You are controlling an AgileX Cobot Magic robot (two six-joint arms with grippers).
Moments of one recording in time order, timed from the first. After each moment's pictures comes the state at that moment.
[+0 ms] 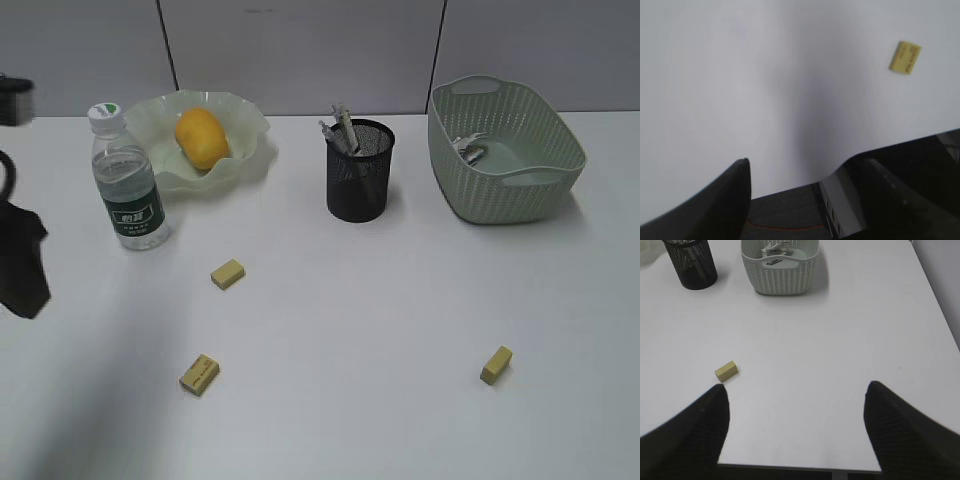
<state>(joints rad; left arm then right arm) -0.31 1.36 -1.04 -0.04 1.21 -0.05 0.02 -0.01 -0.50 0.06 1.04 -0.07</state>
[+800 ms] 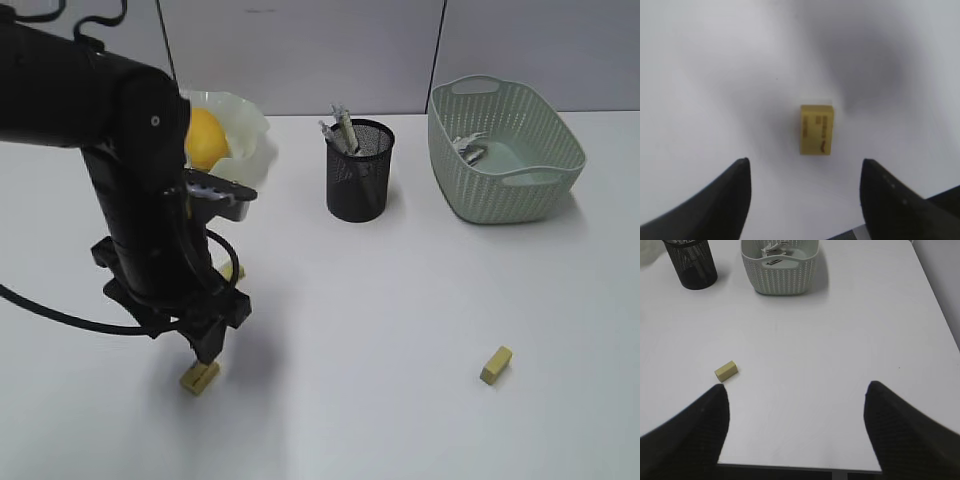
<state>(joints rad) -0.65 1.85 -1.18 -0.02 1.00 -0.15 0.02 -0.01 -0.50 0.06 1.04 -0.07</state>
